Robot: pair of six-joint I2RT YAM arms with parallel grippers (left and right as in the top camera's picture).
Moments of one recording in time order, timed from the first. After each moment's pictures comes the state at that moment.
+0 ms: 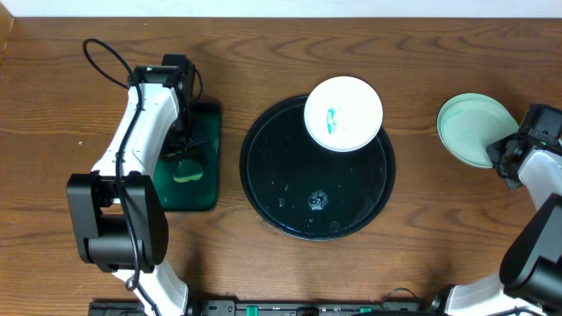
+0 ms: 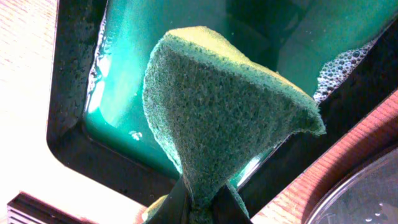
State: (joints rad) left arm -0.04 1.88 1.50 -1.28 -0.13 -0.51; right arm -0.44 1.74 1.00 -0.38 0.17 0.71
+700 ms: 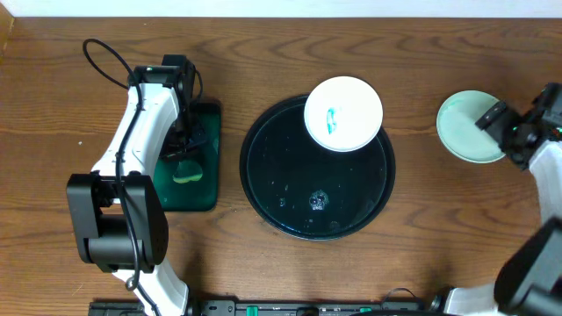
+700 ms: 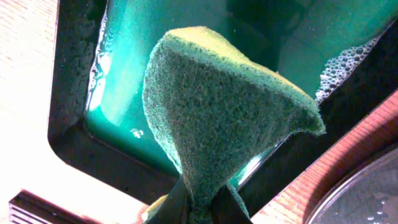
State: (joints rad) left arm -0.04 1.88 1.50 -1.28 -0.13 -0.51; right arm -0.41 1.62 1.15 -0.53 -0.08 0.41
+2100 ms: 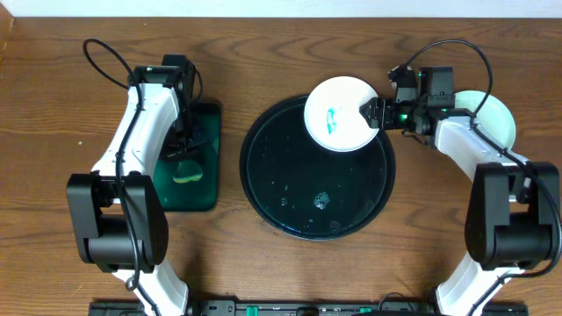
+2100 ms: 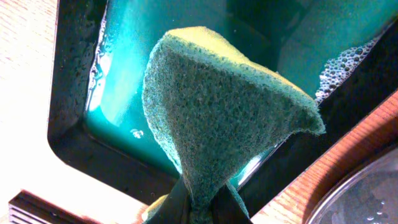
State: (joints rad) left arm -0.04 1.88 1.50 -1.28 -0.13 -0.51; right arm 0.05 1.92 1.15 -0.17 -0.46 0.11
